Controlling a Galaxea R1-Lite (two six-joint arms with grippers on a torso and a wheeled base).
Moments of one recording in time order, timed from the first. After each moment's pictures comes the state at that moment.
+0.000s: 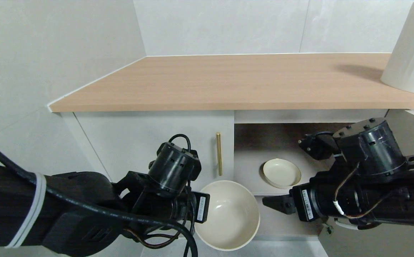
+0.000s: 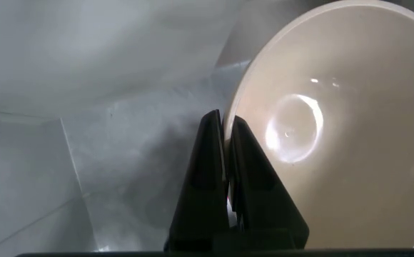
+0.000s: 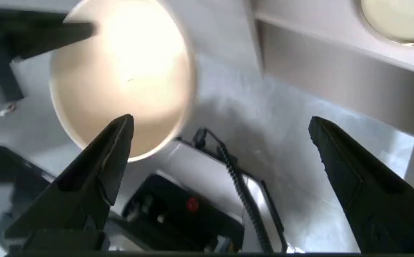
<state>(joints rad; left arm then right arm) -0.75 1.81 -0.91 -0.08 0.23 -0.41 0.74 1.56 -0.88 -0.02 -0.03 0.35</state>
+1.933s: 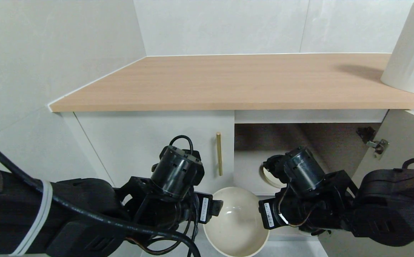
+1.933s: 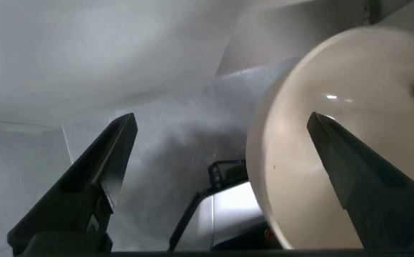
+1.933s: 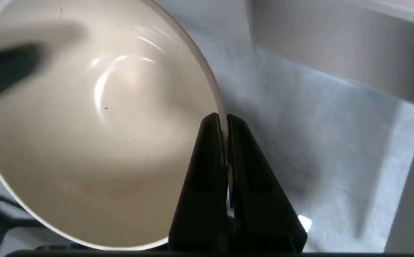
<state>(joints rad) -0.77 1.81 -0.88 -0.16 0.28 -0.40 0.77 1.84 -0.93 -0.09 -0.12 0.43</state>
